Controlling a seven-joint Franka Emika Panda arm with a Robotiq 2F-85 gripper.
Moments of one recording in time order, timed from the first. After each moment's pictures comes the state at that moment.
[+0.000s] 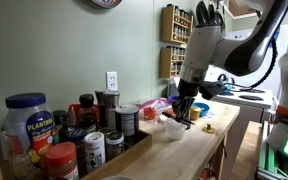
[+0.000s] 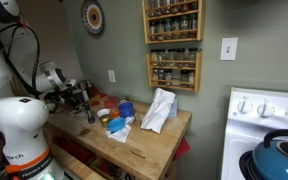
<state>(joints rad) 0.34 -0.11 0.40 -2.70 -0.45 2.74 1.16</state>
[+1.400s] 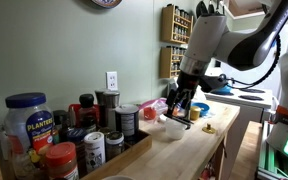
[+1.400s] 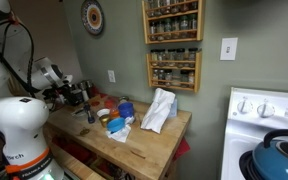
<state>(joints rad) 0.35 -0.18 0.42 -2.70 -0.48 2.73 1.23</state>
